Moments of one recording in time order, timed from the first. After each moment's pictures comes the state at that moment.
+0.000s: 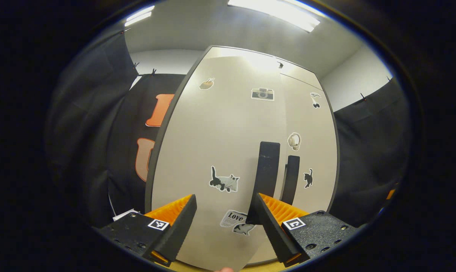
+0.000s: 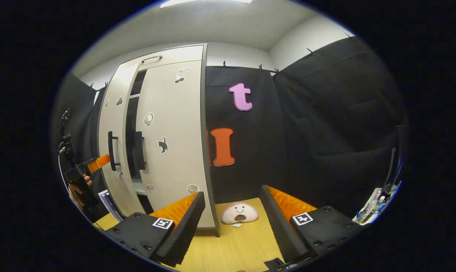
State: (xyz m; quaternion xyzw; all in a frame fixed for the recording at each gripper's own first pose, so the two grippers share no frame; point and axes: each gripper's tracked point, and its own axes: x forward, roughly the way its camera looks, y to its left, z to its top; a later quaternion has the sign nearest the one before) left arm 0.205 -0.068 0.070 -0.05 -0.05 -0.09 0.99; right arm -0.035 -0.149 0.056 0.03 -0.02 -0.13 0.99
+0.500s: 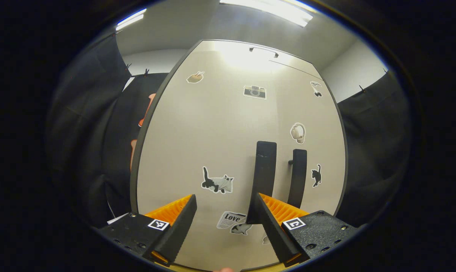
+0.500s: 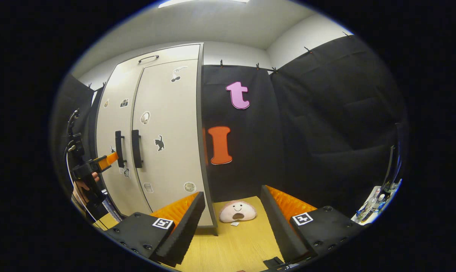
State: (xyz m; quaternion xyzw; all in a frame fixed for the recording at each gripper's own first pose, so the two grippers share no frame) left arm 0.218 -0.084 0.072 -0.03 -0.05 -0.09 0.99; right arm -0.039 -0.155 0.050 0.03 -0.02 -0.13 0.99
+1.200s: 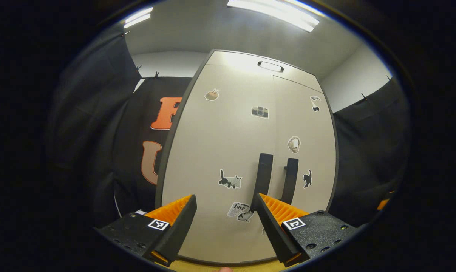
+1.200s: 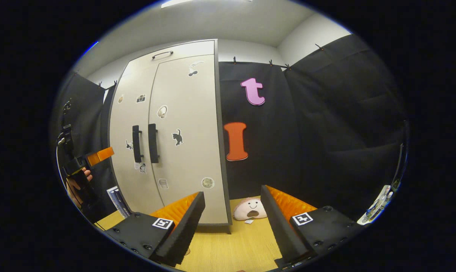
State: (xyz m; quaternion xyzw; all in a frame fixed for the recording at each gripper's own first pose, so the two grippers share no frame) left arm 0.127 -0.035 0.099 -0.06 -0.05 -0.07 0.99; right arm 0.000 -0.113 0.038 0.03 0.00 -0.07 1.00
